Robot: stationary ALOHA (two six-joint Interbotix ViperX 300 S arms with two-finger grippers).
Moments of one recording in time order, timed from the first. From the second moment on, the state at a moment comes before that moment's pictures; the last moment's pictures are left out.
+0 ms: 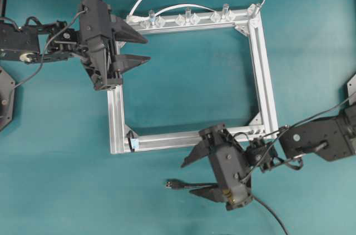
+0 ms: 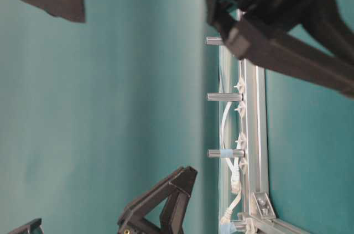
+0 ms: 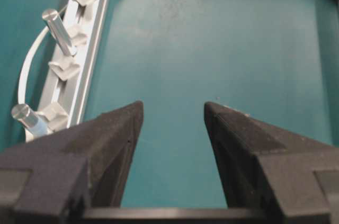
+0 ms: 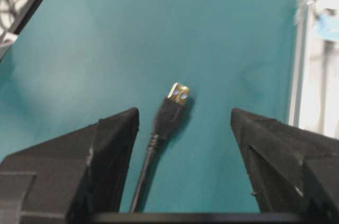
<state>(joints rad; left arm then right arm) 0.19 -0.23 0.89 -0.06 -0.15 0.11 0.33 0.17 0.66 -0.04 -0.33 0.20</state>
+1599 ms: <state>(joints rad) 0.18 -0.45 1.07 -0.06 -0.14 0.11 0.36 0.37 0.48 -0.03 -0.06 0.30</state>
